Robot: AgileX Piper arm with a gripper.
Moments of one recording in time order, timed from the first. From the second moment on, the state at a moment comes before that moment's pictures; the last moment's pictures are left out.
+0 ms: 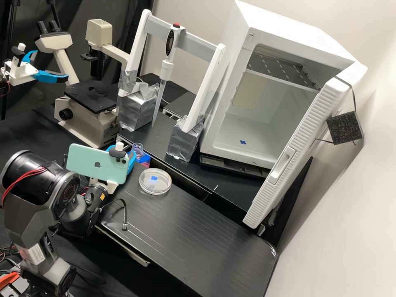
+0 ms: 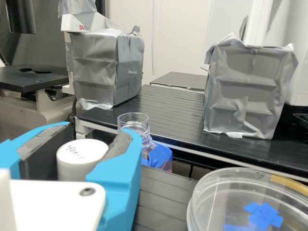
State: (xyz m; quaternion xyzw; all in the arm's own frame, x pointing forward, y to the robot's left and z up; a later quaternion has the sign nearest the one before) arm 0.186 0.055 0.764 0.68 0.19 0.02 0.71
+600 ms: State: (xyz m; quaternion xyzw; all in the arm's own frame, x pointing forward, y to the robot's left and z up) arm 0.186 0.053 0.767 0.68 0.19 0.02 0.71
